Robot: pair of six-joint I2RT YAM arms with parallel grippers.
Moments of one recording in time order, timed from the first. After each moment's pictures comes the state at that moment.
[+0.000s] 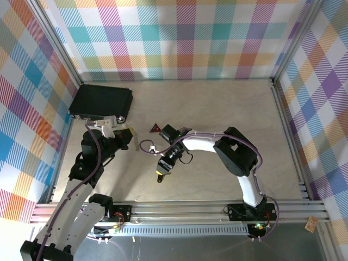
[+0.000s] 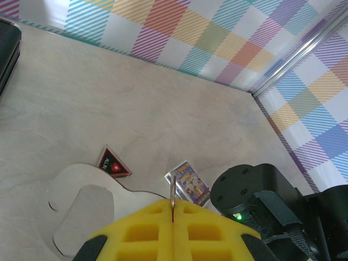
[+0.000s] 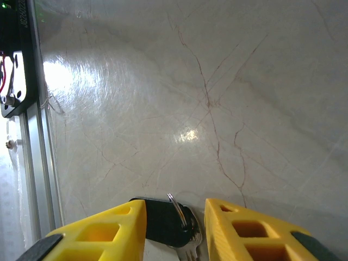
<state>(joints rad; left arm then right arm) -0.21 0.68 0.59 -0.20 0.28 -0.48 0.90 2.05 1.33 -0.55 -0.70 -0.20</state>
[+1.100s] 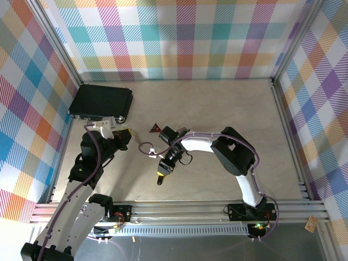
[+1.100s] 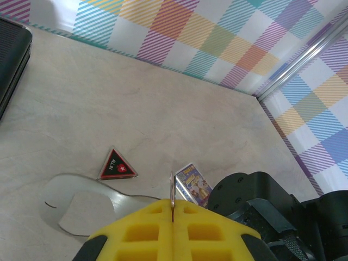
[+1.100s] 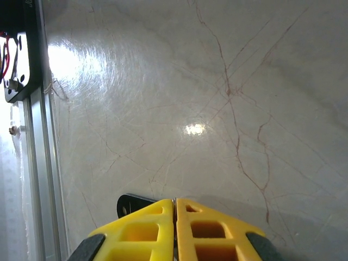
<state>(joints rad) -0.21 0.66 0.58 -0.21 0.27 -0.48 0.90 2.08 1.34 -0.58 -0.73 -0.25</state>
